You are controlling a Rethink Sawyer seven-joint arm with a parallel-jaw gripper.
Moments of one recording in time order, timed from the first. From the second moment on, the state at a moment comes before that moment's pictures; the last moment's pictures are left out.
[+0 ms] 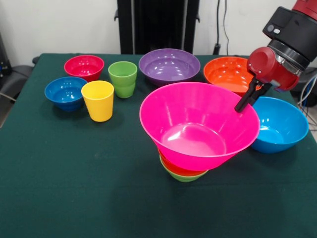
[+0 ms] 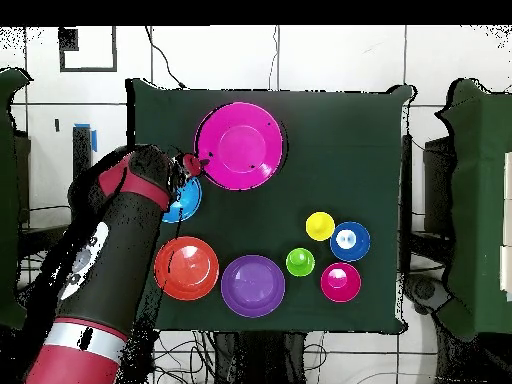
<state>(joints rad) 0.44 -0.26 -0.54 1.10 -0.16 0.66 1.74</state>
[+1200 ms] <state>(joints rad) 0.44 -0.26 -0.54 1.10 -0.16 0.66 1.74</state>
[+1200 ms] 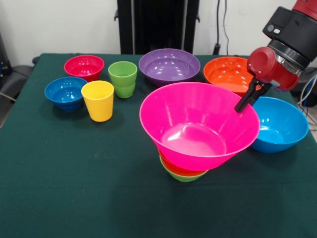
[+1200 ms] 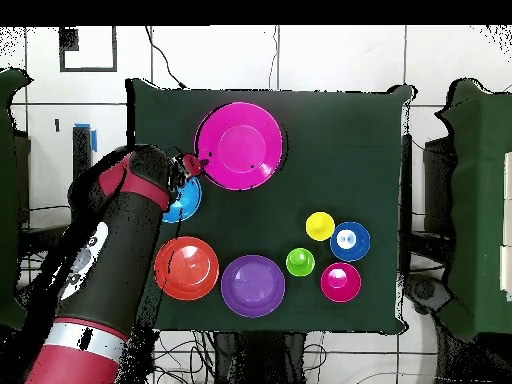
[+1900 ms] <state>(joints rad) 0.44 -0.26 -0.54 1.10 -0.16 0.66 1.74</state>
